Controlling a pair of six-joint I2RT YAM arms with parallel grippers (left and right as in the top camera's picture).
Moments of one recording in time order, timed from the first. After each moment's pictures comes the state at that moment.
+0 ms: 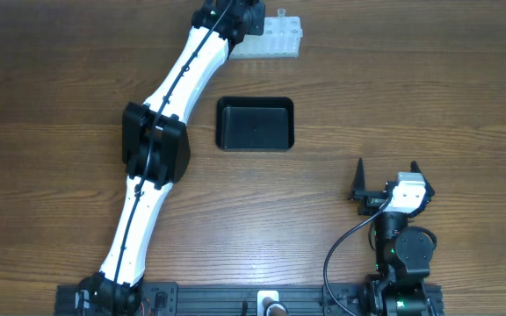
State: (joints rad) left arm -0.42 2.61 2.49 -0.65 -0.15 -0.25; right arm 0.03 0.01 0.01 -0.06 0.10 -0.03
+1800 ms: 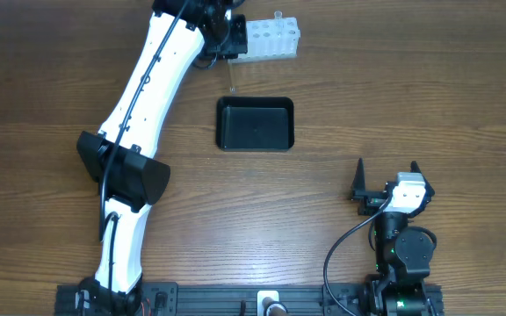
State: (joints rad) left arm -0.43 2.30 2.52 -1.43 0.01 -0.47; right arm 0.03 0.01 0.01 -0.06 0.10 -0.03
